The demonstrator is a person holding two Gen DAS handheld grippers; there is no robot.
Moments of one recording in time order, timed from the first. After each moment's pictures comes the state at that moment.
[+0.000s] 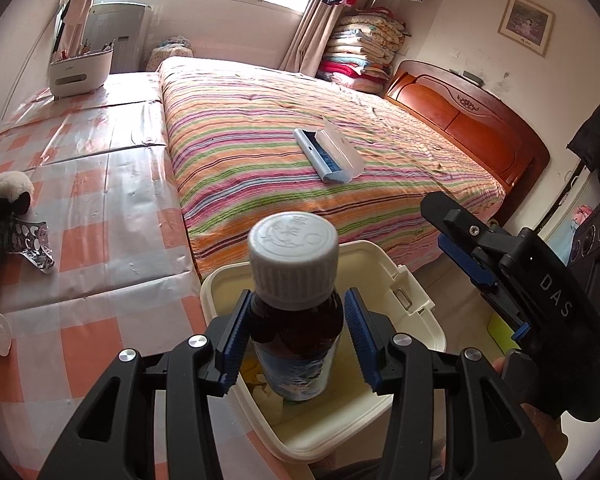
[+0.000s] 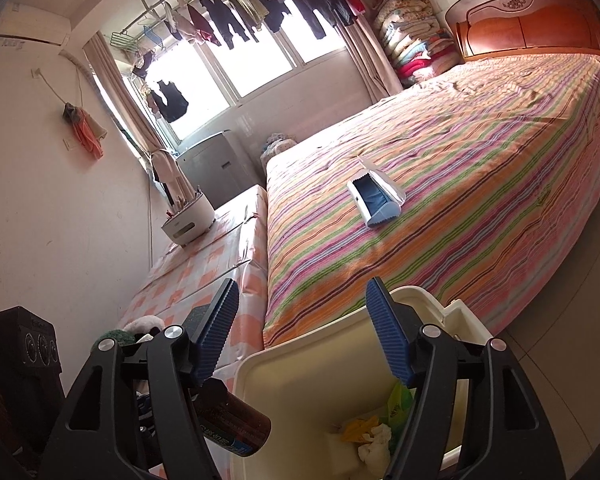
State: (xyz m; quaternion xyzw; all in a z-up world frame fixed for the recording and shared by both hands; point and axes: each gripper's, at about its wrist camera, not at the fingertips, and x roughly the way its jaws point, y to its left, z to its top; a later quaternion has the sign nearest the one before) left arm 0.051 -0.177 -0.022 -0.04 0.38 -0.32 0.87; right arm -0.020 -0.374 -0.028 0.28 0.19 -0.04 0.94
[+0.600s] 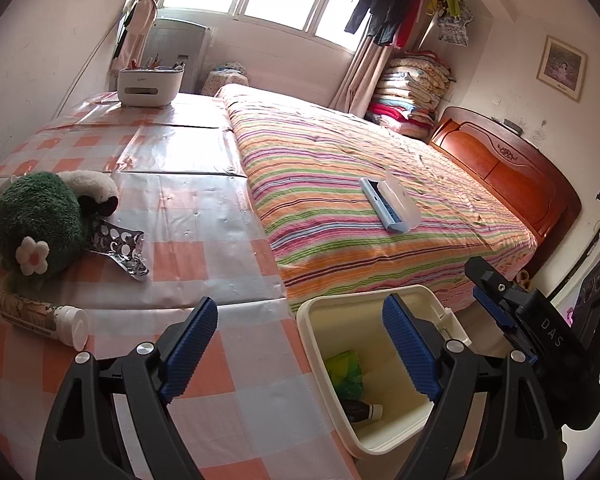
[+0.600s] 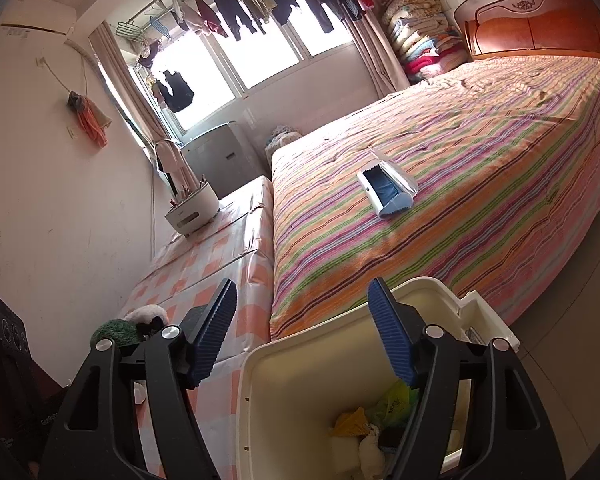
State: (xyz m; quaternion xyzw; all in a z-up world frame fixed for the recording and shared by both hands) left arm 0.057 -0.101 -0.007 -0.08 0.34 -0.23 0.91; right arm -0.010 -0.356 -0.031 0.27 0.21 -0.03 0.94
